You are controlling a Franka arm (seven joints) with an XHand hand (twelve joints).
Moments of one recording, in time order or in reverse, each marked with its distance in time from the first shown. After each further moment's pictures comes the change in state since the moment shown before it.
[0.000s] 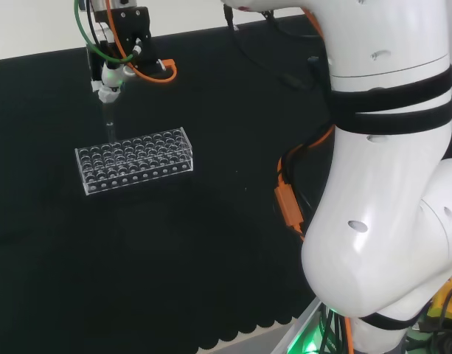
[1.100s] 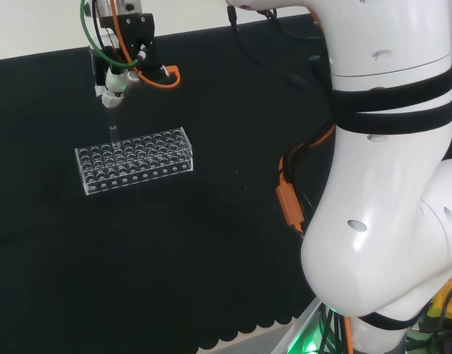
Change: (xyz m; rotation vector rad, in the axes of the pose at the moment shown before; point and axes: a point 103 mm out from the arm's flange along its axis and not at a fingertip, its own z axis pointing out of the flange) arm -0.005 -0.001 0.013 0.003 0.025 0.003
